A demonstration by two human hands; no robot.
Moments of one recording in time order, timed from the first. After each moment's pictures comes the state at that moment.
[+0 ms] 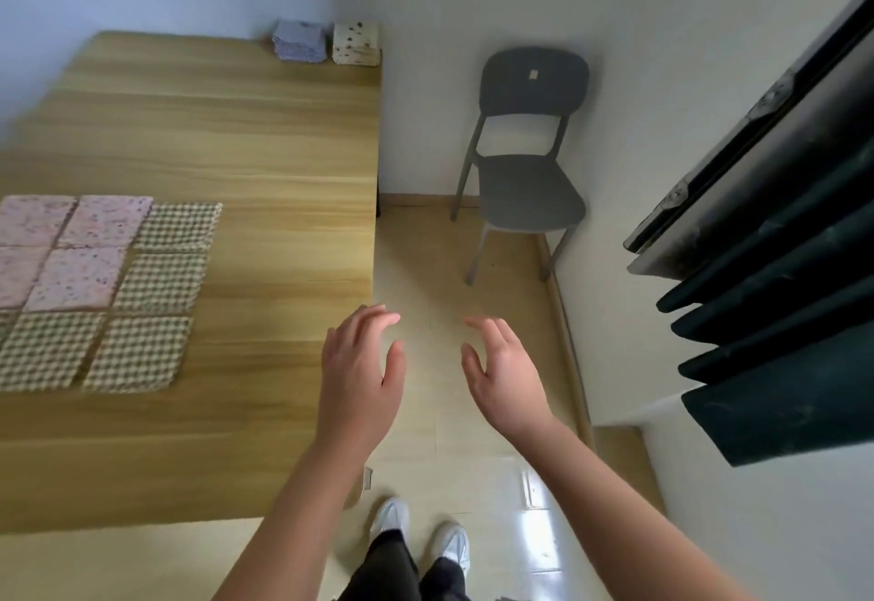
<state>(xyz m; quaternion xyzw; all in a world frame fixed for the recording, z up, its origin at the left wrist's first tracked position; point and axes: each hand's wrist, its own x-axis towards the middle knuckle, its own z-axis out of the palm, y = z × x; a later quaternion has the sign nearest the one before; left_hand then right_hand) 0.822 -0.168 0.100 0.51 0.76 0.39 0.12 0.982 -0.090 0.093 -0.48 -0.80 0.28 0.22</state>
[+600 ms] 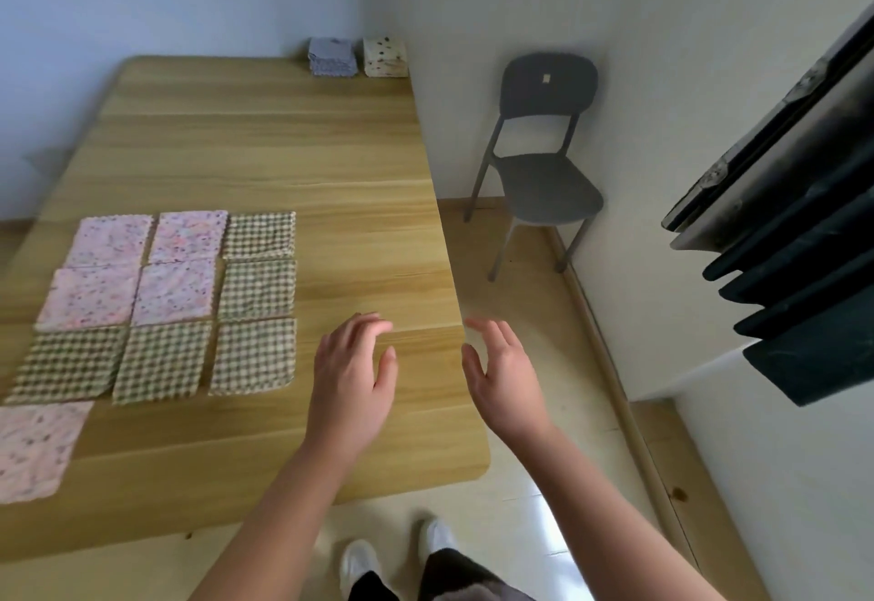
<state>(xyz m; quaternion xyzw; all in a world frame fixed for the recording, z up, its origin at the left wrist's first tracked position) 0.655 -0.281 0.093 0.57 0.73 0.35 0.10 0.831 -0.213 0.094 -0.51 -0.77 0.26 0.27</state>
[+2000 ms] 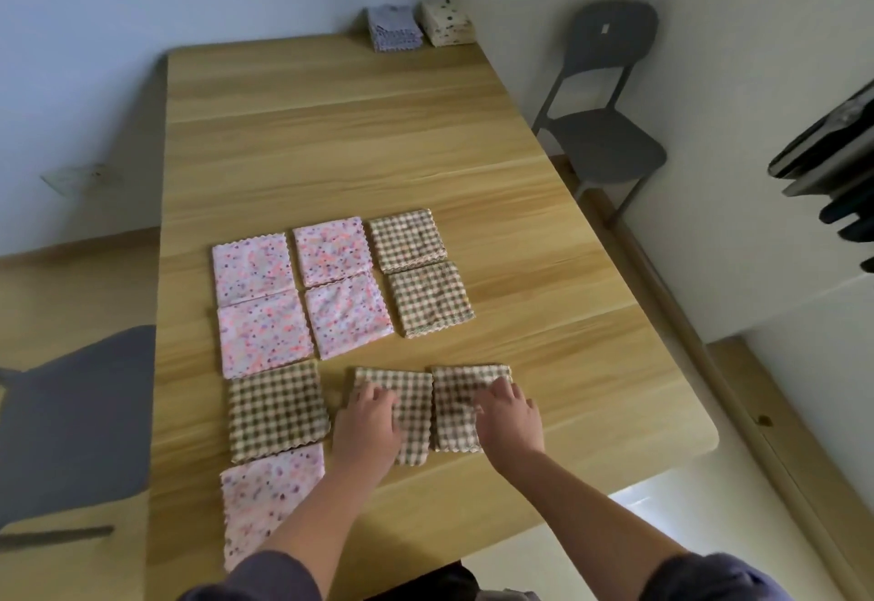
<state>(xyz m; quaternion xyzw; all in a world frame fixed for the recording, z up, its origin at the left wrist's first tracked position) 0.302 -0.339 -0.020 0.62 0.74 0.00 0.25 0.497 -0.301 -0.021 -0.63 -0.74 0.19 -0.11</state>
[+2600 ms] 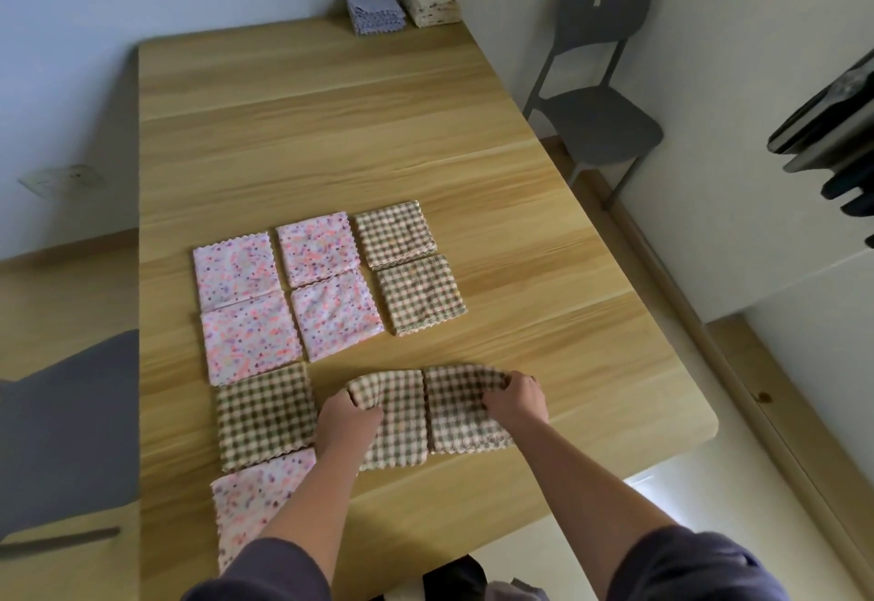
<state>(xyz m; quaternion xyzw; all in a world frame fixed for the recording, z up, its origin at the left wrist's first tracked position) 0.301 -0.312 -0.024 0.29 0.85 0.09 0.42 0.512 -0.263 -0.024 -0.80 -0.46 0.39 -0.03</state>
